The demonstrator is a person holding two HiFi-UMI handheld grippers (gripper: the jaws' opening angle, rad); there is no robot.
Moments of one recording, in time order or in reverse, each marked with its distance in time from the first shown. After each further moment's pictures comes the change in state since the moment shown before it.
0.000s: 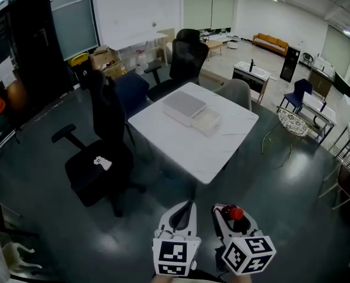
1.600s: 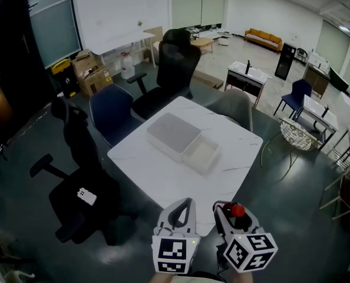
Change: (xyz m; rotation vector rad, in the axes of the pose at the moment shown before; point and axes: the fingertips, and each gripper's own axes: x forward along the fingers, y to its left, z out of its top) left arm 0.260 0.100 0.066 0.002 0.015 -0.053; right arm 0.235 -0.095 0.121 0.017 -0.007 -0.066
